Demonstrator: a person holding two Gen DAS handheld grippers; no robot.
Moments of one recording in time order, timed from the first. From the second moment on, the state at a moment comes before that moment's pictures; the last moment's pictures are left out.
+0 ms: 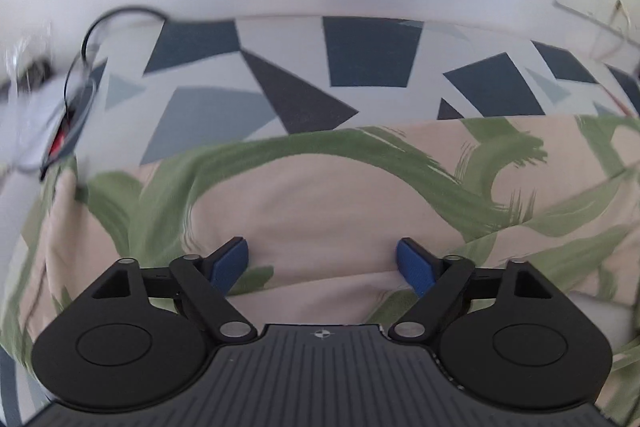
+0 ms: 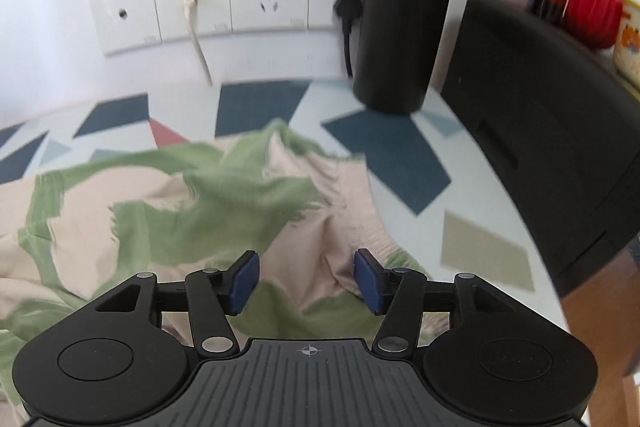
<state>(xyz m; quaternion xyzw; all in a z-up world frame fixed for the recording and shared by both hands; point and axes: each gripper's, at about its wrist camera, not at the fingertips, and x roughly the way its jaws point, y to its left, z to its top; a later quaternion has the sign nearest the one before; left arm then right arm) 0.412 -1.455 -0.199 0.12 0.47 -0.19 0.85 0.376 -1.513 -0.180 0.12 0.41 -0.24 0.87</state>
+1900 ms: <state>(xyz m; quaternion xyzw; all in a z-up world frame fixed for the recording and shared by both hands) 0.483 -1.478 -0.202 0.09 0.44 -0.12 0.89 0.445 -1.542 -0.205 0.13 0.42 -0.31 0.84</state>
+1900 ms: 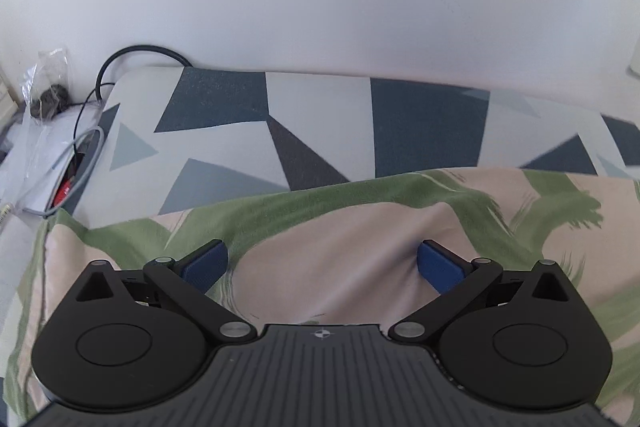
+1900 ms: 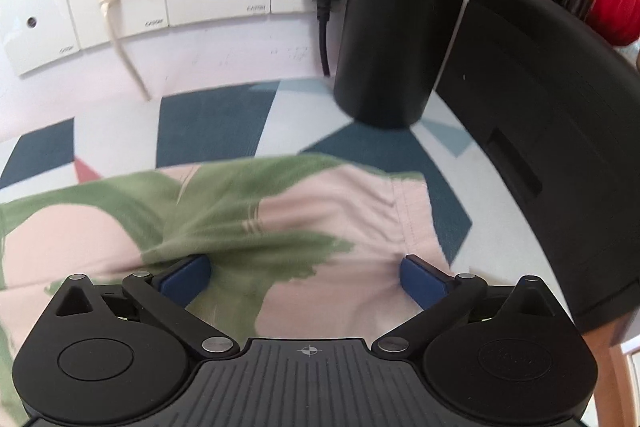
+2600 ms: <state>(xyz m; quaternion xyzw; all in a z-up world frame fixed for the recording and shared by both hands) 0.435 -1.399 -0.172 0.00 0.43 -0.13 0.89 0.429 -1.460 -0.162 0.09 0.40 -0.24 0.88</state>
